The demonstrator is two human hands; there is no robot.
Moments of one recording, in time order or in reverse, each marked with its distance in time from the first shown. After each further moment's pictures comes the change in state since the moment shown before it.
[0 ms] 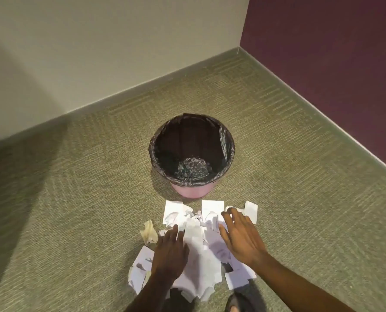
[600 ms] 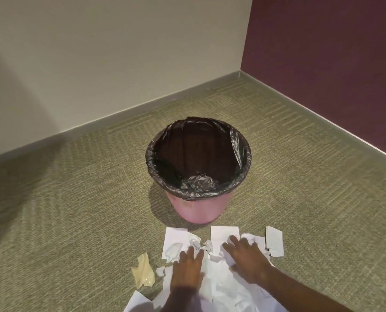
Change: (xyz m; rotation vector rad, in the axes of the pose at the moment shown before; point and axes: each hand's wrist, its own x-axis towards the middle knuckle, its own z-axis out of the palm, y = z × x) left_hand 0.090 -0.003 0.108 0.116 -0.144 0.055; right_hand 0.076 0.044 0.150 -0.249 -0.378 -0.047
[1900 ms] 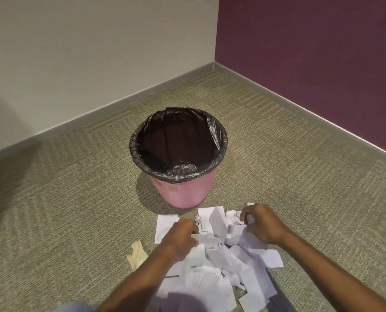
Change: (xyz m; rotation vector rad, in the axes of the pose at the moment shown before) left_hand 0.006 -0.010 -0.074 -0.418 -0.065 0.150; right_hand -0.090 0.040 -0.078 0.714 0.251 0.237
